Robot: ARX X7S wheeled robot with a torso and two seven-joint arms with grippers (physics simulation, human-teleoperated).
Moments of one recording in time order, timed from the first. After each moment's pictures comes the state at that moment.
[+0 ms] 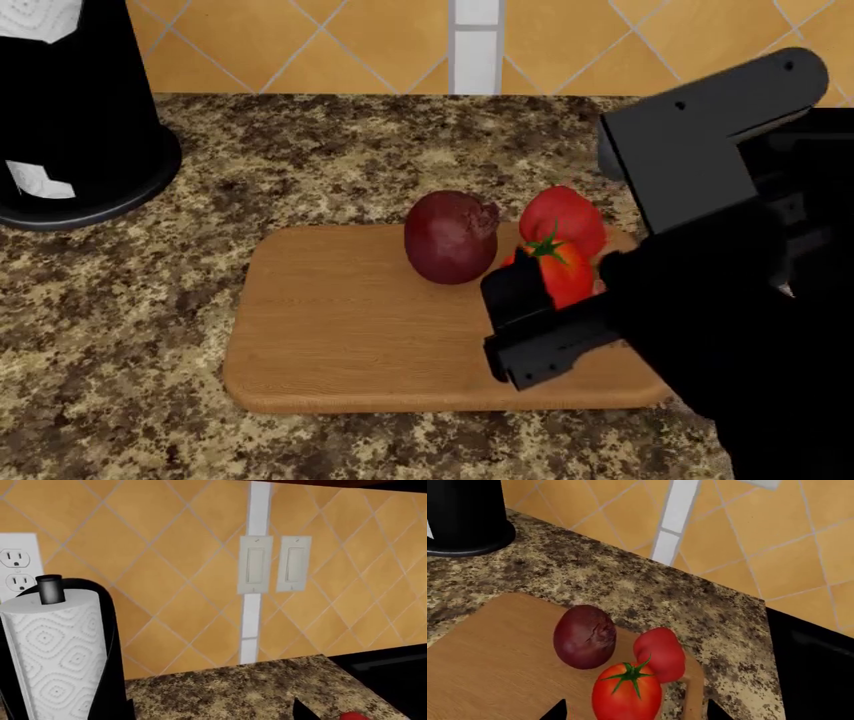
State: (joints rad) left arm -1.63 -0.97 1.12 0.42 -1.80 -0.40 -0.83; right arm 1.30 0.89 -0.74 -0.32 1.67 1.04 0.69
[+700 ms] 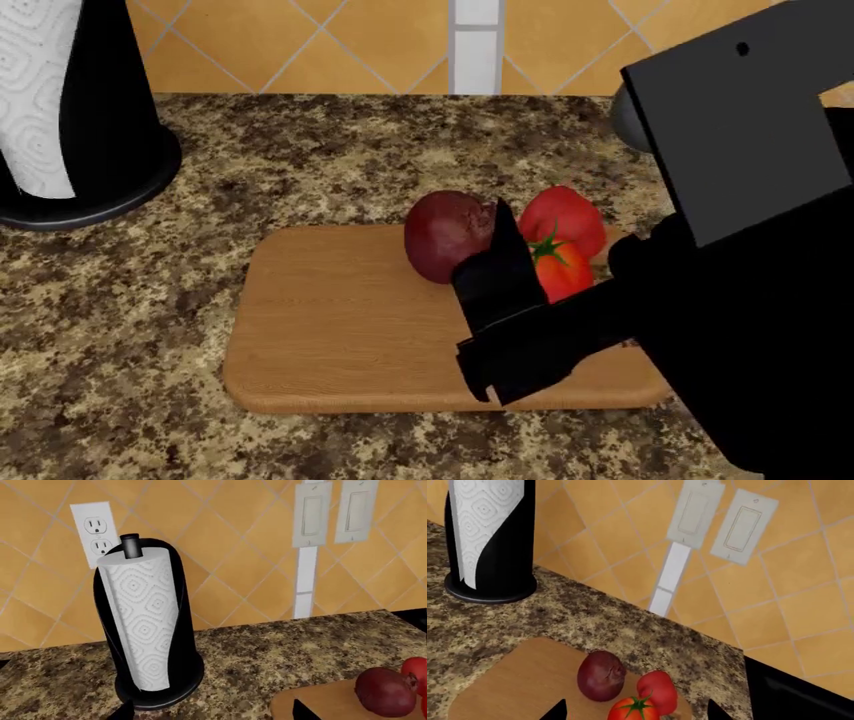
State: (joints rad) left arm -1.72 -1.20 1.11 0.60 -2.01 -0.56 -1.01; right arm 1.46 0.97 -0.67 -0.54 1.98 1.03 0.95
